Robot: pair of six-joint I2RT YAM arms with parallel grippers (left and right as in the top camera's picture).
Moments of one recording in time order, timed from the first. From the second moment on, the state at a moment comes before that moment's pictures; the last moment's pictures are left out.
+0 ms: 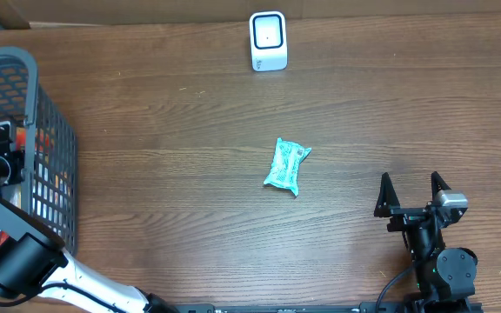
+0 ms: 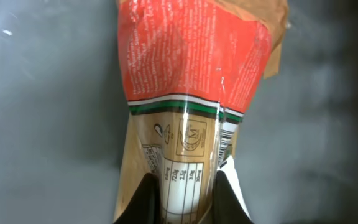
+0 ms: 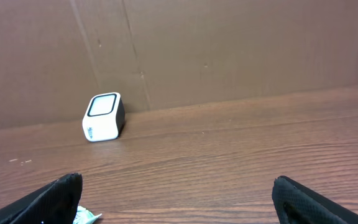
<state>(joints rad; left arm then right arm) 0.86 2.08 1.58 -0.72 0.24 0.58 0.13 0.01 0.02 -0.02 0.06 0.17</state>
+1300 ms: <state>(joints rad) 0.83 2.12 1.48 -0.38 0.05 0.28 0.13 0.01 0.02 -0.02 0.06 0.17</state>
